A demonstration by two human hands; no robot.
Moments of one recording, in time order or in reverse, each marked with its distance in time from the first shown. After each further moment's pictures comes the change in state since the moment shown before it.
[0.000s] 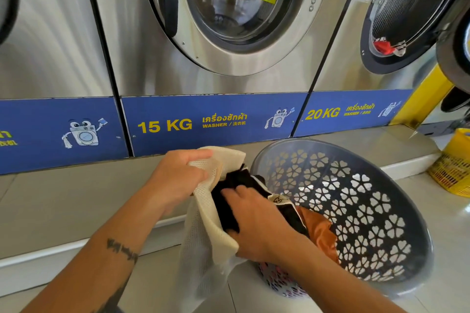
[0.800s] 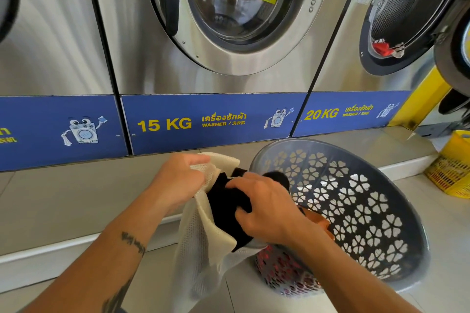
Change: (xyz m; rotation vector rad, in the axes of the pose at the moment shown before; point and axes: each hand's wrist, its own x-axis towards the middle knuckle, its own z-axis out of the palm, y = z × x) left_hand 0.004 -0.010 0.006 0.099 -0.004 -0.062; right_hand 0.003 0.023 -0.010 0.134 0.246 -0.107
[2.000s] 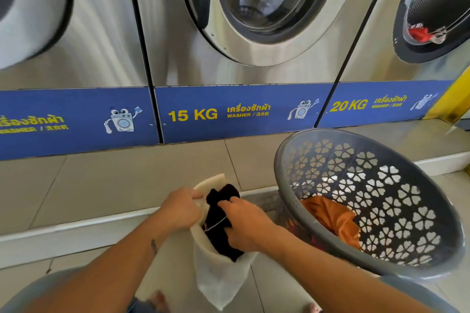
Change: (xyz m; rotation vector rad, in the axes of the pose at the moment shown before) left_hand -0.035 -0.085 -0.011 0.347 -0.159 -0.233; right_hand 0.003 -0.042 0.100 -0.065 -0.463 0.089
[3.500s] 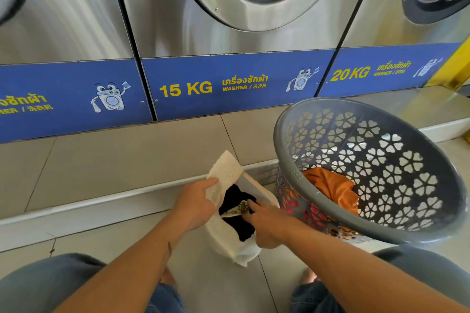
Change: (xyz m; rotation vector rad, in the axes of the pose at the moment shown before) left_hand 0.008 -0.021 0.058 -0.115 -0.019 0.111; right_hand -0.011 0.068 0.073 -0.129 -0.413 0.120
